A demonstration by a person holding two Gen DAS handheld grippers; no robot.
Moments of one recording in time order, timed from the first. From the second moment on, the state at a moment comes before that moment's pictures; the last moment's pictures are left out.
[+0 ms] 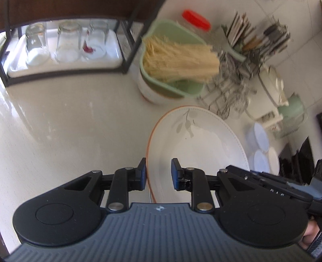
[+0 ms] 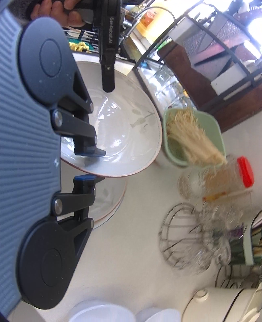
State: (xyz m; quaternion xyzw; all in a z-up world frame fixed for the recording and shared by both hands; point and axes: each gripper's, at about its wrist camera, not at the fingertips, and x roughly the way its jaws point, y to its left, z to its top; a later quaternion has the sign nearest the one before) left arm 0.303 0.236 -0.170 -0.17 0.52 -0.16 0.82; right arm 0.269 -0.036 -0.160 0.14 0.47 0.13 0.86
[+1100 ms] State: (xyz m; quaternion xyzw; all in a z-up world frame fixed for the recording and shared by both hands) left arm 0.305 0.193 -0.202 -0.11 0.59 -0.16 0.78; right arm 0.266 -0.041 -0.204 0.08 0.48 0.06 0.87
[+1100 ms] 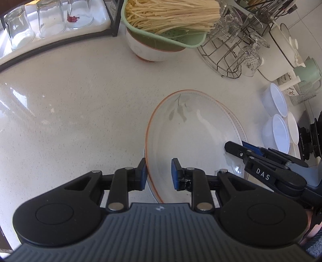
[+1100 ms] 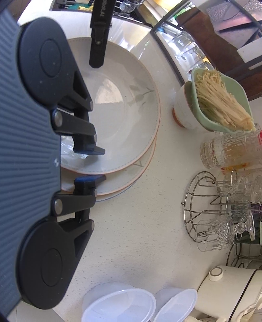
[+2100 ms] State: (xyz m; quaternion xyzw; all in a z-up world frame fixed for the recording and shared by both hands) left arm 0.268 0.210 -0.144 -0.11 0.52 -0.19 0.83; right arm 0.238 -0.052 -0.175 0.12 0.46 -0.04 0.88
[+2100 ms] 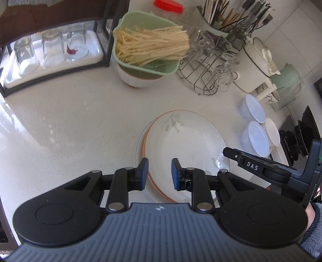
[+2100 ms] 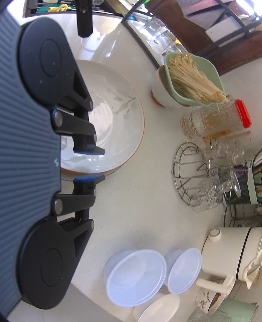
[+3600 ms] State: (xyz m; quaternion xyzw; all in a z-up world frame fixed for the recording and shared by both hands) left arm 0.192 0.210 -0.049 -0.13 0.42 -0.19 0.88; right arm 0.159 -0.035 -0.041 0.13 0.33 0.03 0.94
